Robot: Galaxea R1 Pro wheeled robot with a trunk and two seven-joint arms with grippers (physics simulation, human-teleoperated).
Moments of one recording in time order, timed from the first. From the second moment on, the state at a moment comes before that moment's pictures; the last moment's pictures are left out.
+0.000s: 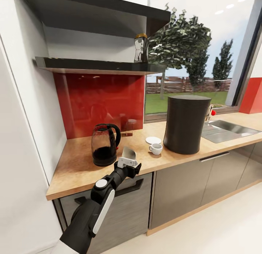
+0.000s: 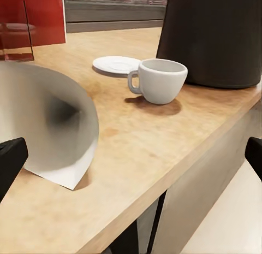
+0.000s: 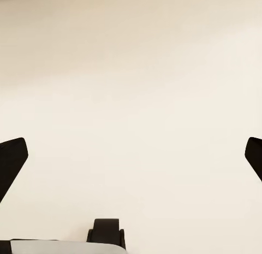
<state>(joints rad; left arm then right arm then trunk) -0.47 -0.17 -0.34 -1.34 0.08 0.39 -0.08 -0.04 -0.07 0.00 -0.42 0.03 -0.11 0.00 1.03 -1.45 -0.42</state>
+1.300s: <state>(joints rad) -0.47 -0.17 -0.35 -1.22 0.08 0.18 -0.08 -0.04 -0.07 0.00 -0.42 0.03 -0.11 0.00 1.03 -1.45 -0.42</state>
